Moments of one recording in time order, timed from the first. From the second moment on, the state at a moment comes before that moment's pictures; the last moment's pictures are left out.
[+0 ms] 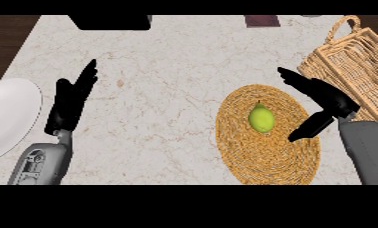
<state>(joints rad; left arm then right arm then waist) -0.22 0.24 0.01 -1.37 -0.08 0.03 0.22 -0.37 -0.39 -0.04 -1.09 0.18 0.59 -0.03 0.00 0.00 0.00</state>
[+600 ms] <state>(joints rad) -0.22 0.22 0.05 -1.40 -0.10 0.00 0.24 -0.40 -0.30 -0.03 -1.02 0.27 0.55 -0.05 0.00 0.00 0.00</state>
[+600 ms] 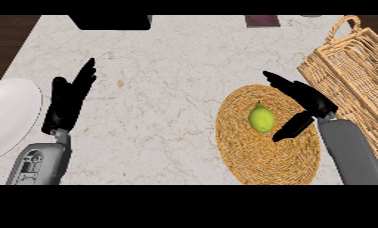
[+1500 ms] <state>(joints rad) -0.23 0.20 0.09 -1.39 -0.12 -0.04 0.24 -0.41 -0.23 -0.02 -0.96 0.35 0.53 -0.06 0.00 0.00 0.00</state>
